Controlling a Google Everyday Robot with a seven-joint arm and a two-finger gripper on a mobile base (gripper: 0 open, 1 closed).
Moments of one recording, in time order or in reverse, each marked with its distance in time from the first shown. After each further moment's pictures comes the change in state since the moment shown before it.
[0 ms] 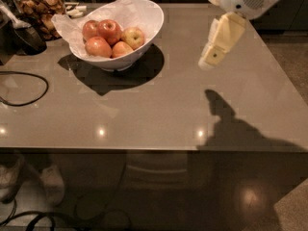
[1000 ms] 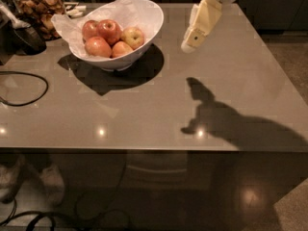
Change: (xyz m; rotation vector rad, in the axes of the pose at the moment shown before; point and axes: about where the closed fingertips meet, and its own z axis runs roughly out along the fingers) arm -0.045 -0.041 0.027 -0.029 -0.079 -0.073
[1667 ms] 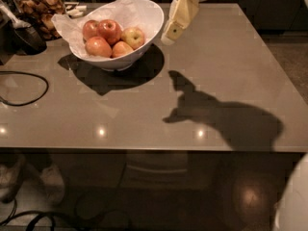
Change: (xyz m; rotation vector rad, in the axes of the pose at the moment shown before) arm -0.036 -0.020 0.028 -0.032 -0.096 -0.015
